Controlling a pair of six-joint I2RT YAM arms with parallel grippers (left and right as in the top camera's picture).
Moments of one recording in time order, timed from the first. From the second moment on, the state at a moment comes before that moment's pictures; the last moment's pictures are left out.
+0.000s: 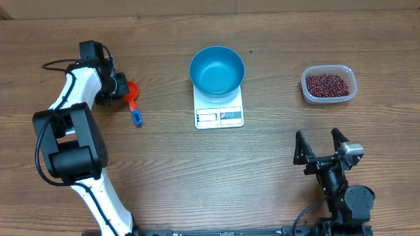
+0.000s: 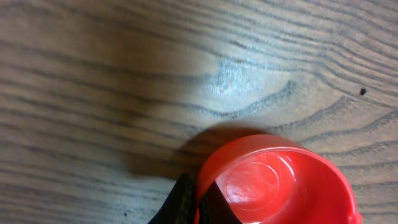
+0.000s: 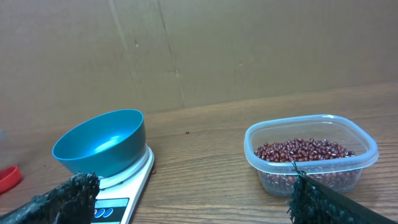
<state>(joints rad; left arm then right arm) 0.20 2.14 1.54 -0.70 0.08 -0.13 -0.02 0.01 0.02 -0.02 -0.17 0.20</state>
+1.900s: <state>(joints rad) -0.33 1.44 1.31 -0.84 0.21 -0.84 -0.02 0.05 0.12 -0.12 -0.54 0.28</state>
